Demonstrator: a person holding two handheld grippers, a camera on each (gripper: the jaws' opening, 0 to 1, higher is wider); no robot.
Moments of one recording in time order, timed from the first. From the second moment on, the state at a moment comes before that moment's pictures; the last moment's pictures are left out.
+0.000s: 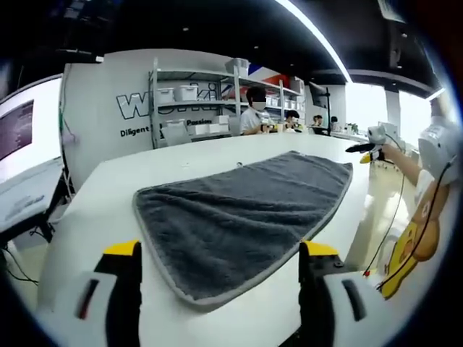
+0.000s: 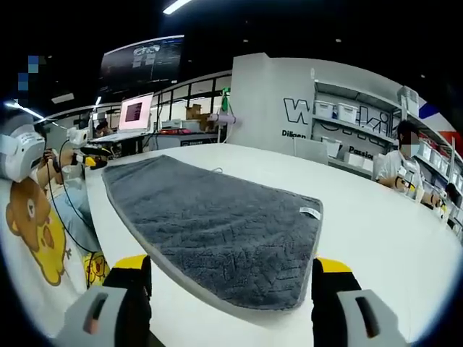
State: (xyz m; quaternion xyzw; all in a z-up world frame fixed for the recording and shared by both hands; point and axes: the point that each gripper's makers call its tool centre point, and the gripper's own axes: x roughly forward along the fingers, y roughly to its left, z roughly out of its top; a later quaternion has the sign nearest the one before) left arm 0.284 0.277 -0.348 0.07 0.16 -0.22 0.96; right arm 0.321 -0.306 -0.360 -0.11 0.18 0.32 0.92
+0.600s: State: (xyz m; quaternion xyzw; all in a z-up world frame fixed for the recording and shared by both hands) left arm 0.286 0.288 -0.354 0.13 0.17 -0.22 0.95; right arm 0.324 -0.321 -0.364 -0.15 0.19 0.32 0.92
